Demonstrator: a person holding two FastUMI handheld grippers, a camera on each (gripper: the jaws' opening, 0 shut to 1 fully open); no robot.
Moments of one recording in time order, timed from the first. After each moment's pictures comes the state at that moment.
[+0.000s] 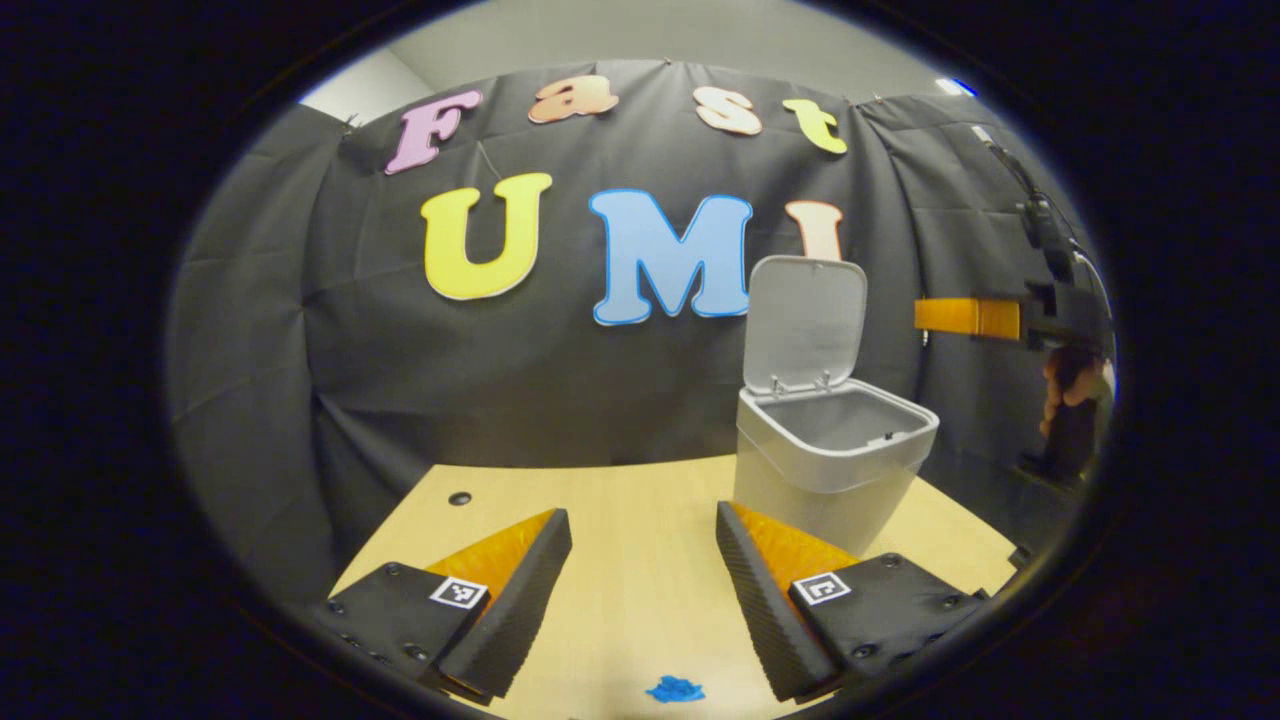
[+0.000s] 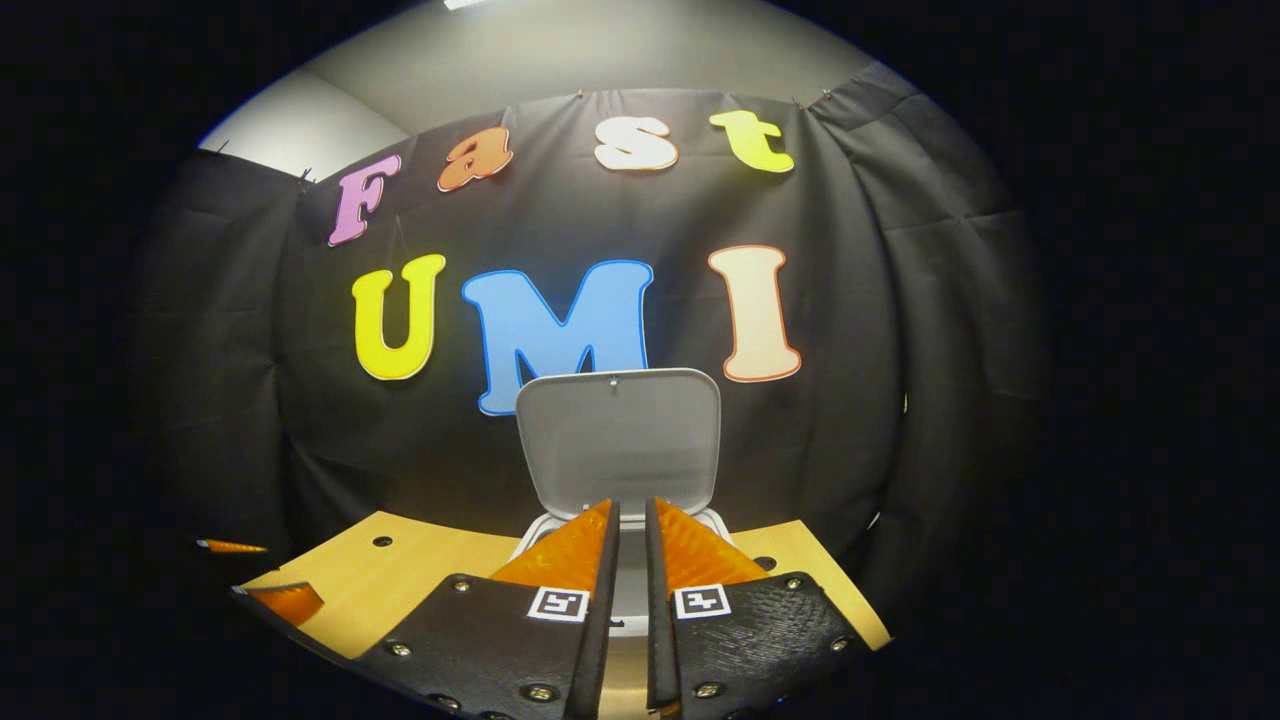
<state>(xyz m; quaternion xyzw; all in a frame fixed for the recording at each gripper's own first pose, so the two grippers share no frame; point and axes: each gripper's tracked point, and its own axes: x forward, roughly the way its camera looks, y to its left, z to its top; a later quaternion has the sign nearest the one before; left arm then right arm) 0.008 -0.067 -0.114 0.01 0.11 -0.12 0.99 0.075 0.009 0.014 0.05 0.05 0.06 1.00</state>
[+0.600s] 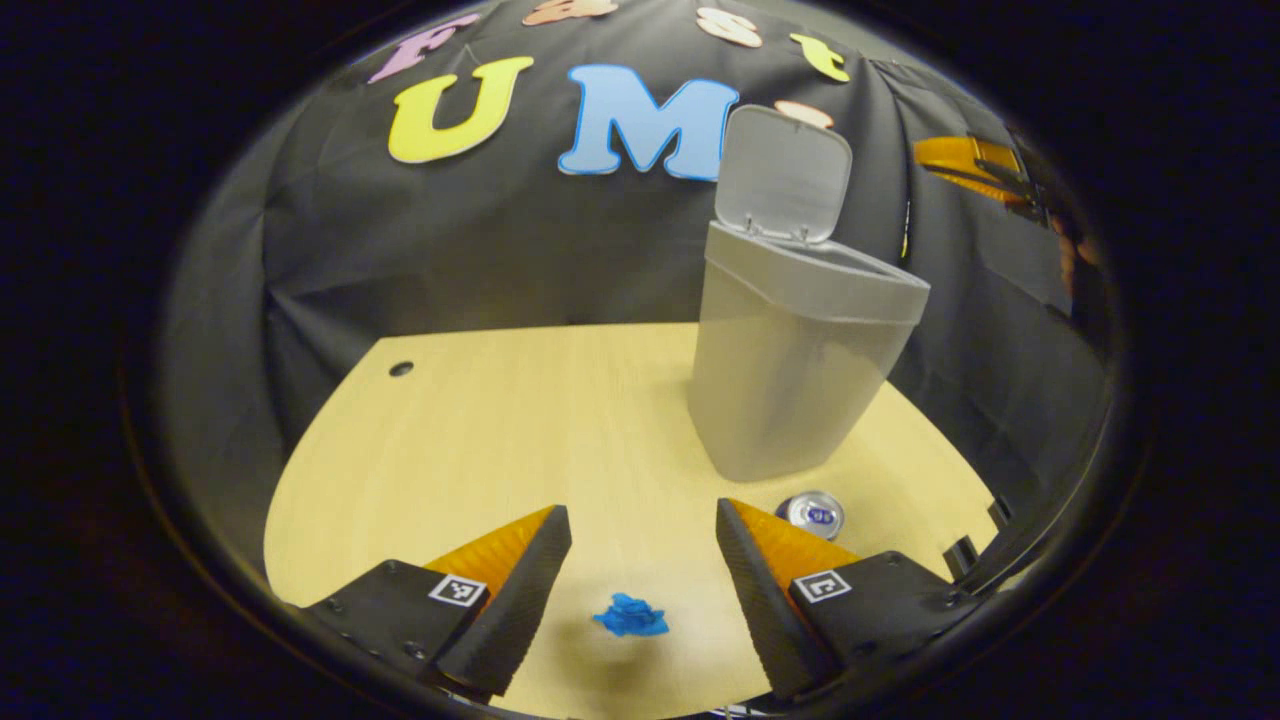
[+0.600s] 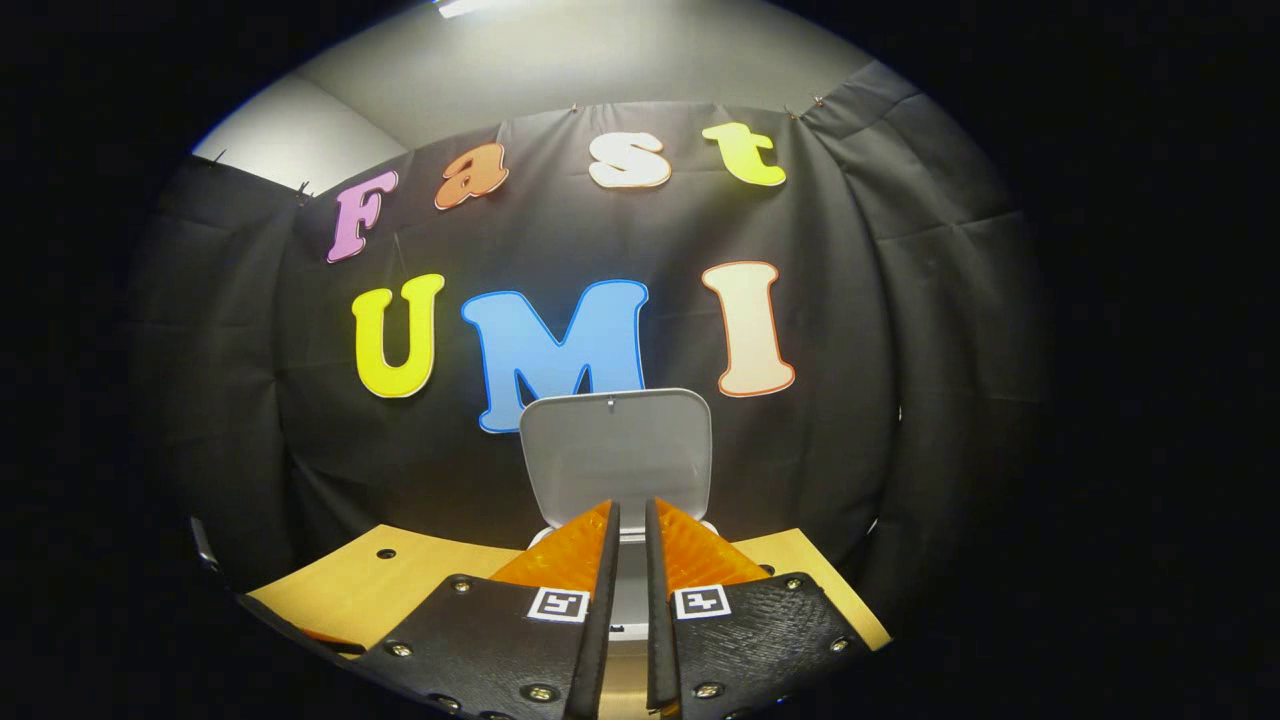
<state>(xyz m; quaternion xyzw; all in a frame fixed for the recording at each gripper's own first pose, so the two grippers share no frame) -0.028 -0.084 -0.279 -0.01 0.29 -0.16 0.94 0.067 0.005 0.022 0.06 0.04 0.06 1.00</state>
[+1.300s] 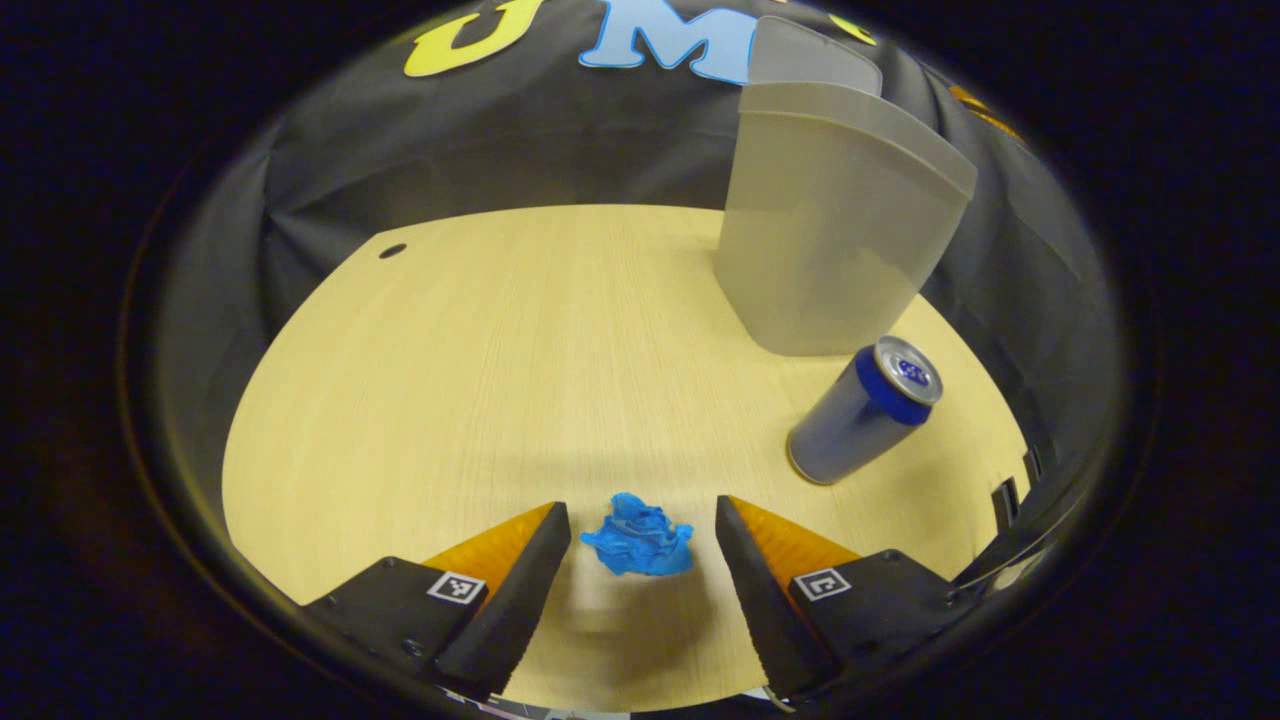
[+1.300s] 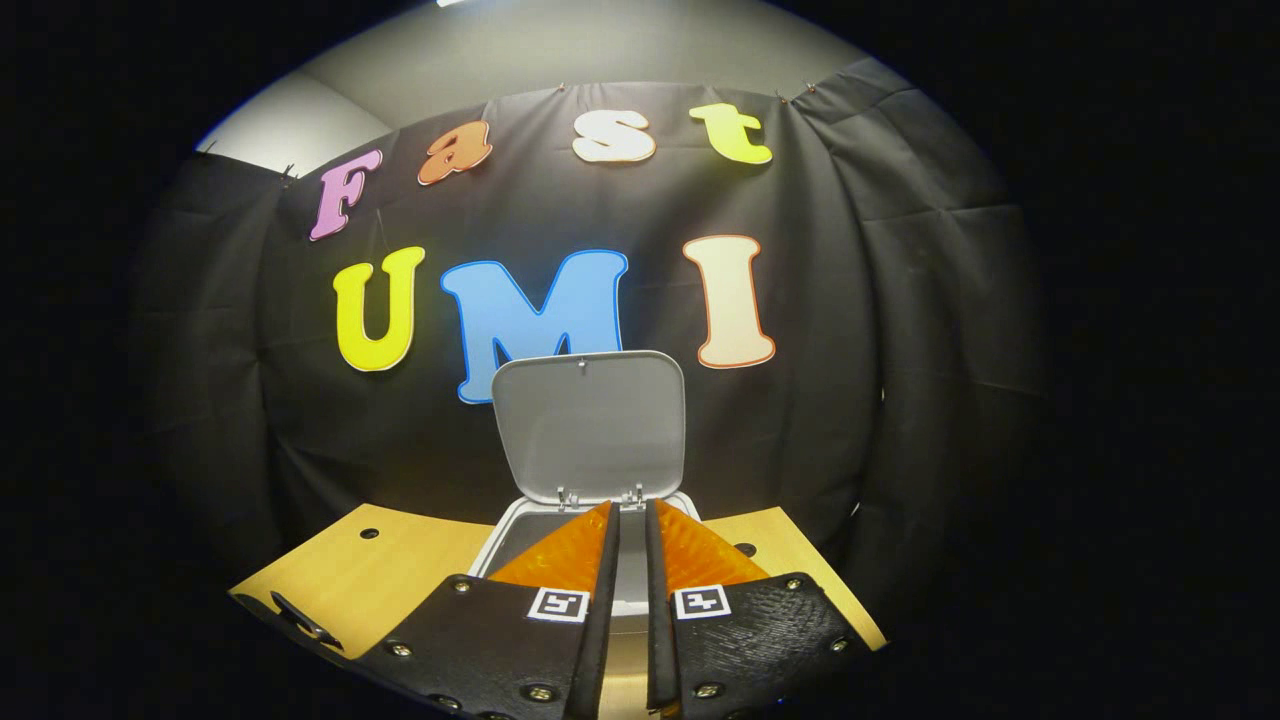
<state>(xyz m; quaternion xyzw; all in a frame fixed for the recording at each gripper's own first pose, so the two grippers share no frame) -0.056 -0.067 -0.409 -0.01 0.40 -0.13 0.91 0.062 -0.014 -0.005 0.05 0.08 0.03 1.00</state>
